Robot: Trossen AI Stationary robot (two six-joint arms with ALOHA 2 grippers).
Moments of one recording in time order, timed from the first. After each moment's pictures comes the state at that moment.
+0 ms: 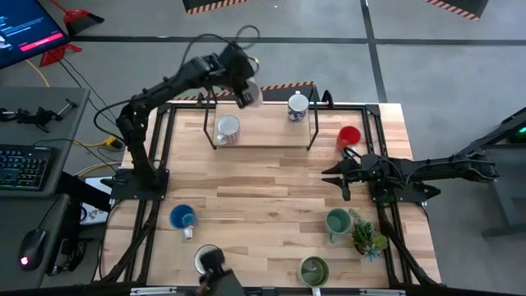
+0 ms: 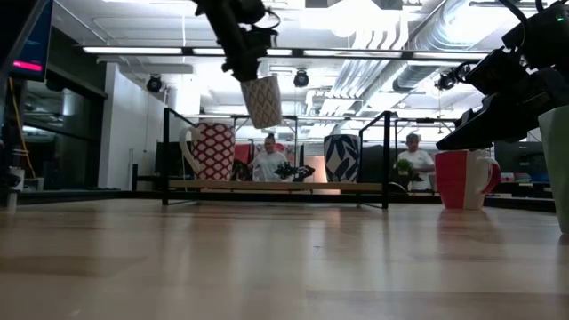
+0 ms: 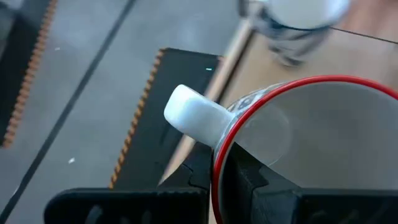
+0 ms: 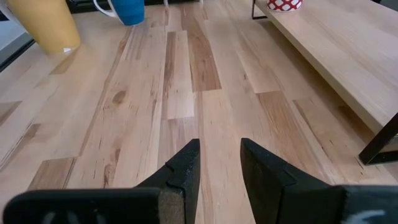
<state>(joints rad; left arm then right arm) 0.63 1.81 1.87 -0.94 -0.14 0.28 -0.04 0.47 0.05 0.04 0.00 0.08</state>
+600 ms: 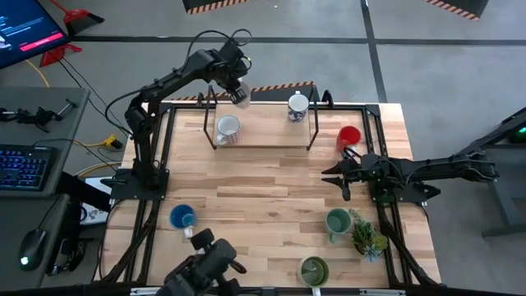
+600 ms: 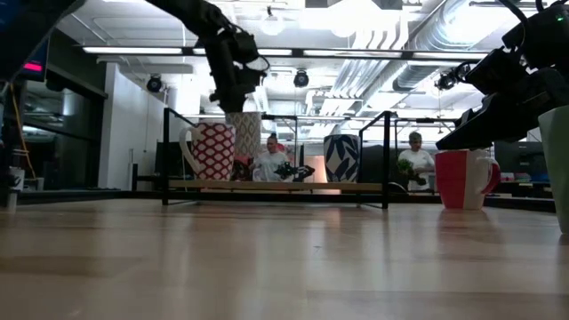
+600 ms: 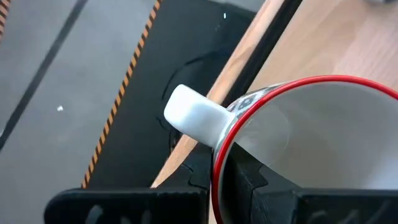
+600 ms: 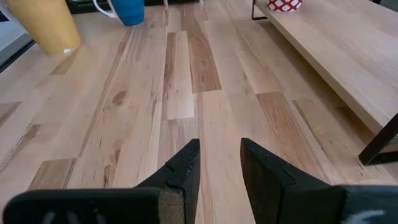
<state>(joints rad) 0.79 1.94 1.88 -1.02 -0.09 0.30 -0.04 0.47 0.05 0.04 0.00 0.08</state>
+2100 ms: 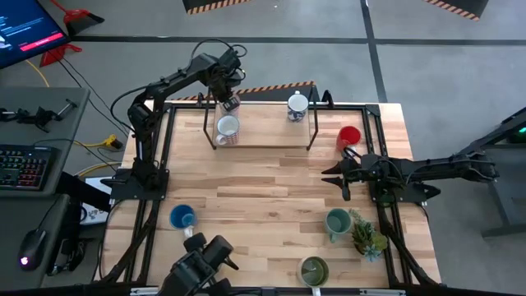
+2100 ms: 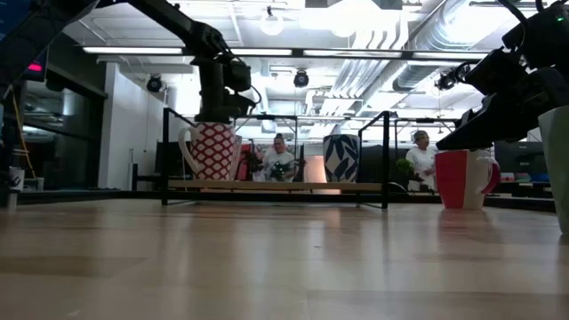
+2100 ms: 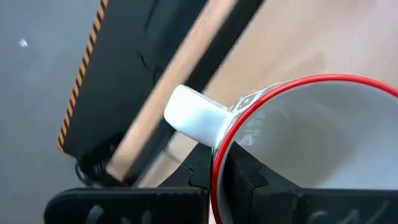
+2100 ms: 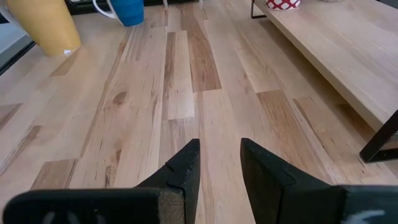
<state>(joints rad) 0.84 2.00 1.79 -1.12 -0.09 0.29 -0.04 0.47 0.05 0.04 0.00 0.09</state>
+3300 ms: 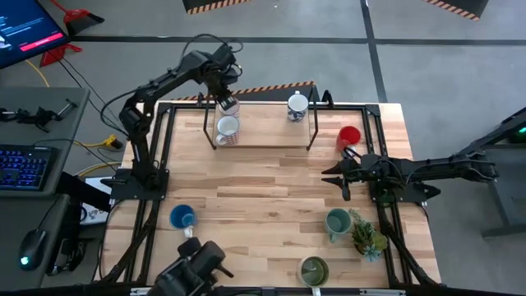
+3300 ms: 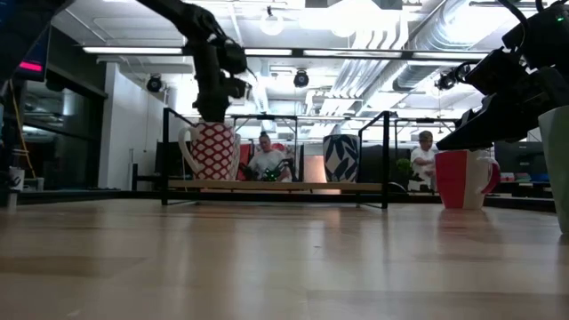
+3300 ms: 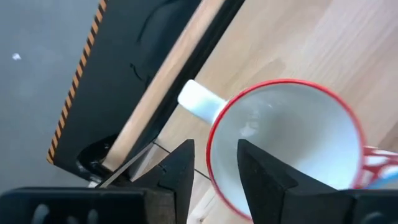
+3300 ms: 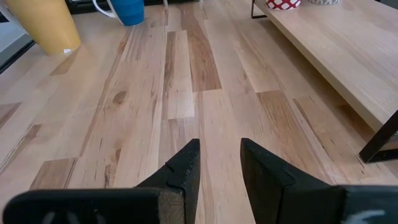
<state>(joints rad) 0.83 1.89 1.79 -1.16 -0.03 0.27 -0.04 0.47 0.05 0.04 0.00 0.09</state>
